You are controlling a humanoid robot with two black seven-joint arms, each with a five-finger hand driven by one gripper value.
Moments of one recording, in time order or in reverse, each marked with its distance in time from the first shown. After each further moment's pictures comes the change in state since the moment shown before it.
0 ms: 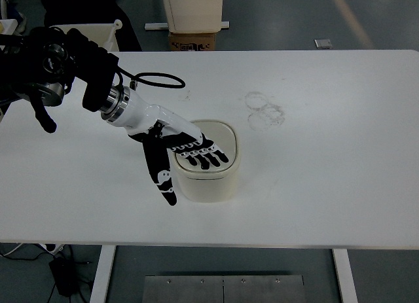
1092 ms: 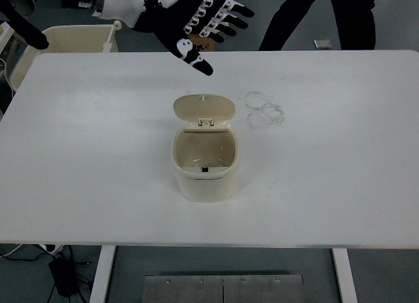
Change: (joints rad) left arm 0.026 0.015 -0.374 0.328 -0.185 0.024 -0.015; right arm 0.000 0.000 0.000 0.000 0.000 0.000 0.000
